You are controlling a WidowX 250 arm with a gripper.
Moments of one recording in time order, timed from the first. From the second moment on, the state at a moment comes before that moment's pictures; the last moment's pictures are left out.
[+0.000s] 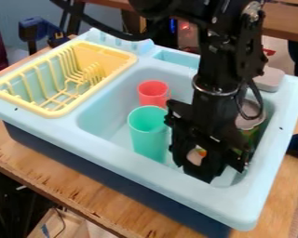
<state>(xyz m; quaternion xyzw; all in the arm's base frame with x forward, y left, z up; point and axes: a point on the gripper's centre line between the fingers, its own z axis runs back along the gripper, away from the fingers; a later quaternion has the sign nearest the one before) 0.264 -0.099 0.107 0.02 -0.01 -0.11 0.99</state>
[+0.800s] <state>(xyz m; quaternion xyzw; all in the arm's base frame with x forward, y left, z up) 0.264 -0.091 0.171 0.04 -0.02 -0.06 1.00</state>
